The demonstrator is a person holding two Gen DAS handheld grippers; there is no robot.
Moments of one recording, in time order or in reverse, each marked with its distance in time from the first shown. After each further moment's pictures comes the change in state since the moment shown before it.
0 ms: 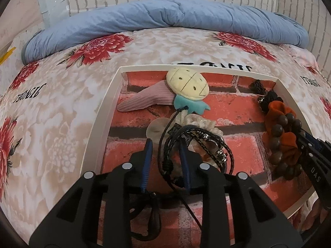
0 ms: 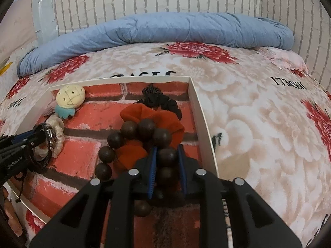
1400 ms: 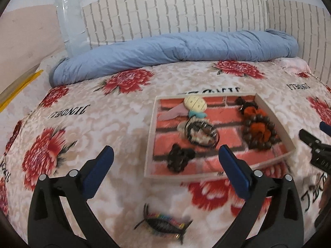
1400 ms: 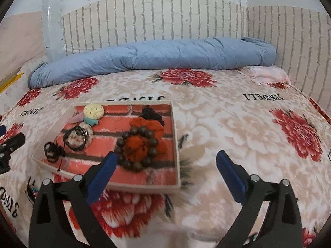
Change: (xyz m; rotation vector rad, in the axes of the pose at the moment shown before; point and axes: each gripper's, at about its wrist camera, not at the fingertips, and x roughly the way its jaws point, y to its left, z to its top) left arm -0.155 0.022 -0.050 0.043 -0.195 0.100; right arm -0.134 -0.035 -0.031 0.010 -0.146 -0.013
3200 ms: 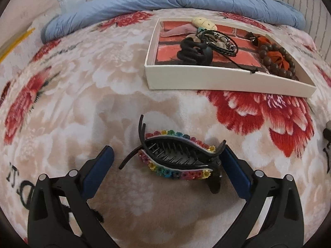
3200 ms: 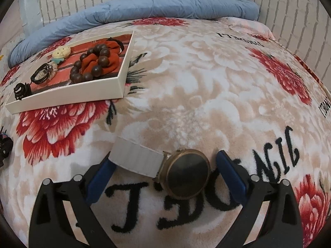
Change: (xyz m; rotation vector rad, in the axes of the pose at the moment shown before) left arm 0.057 0.019 -0.104 -0.039 0.274 -0.059; right arm 0.018 -0.055 -0.095 0.049 0.274 -0.107
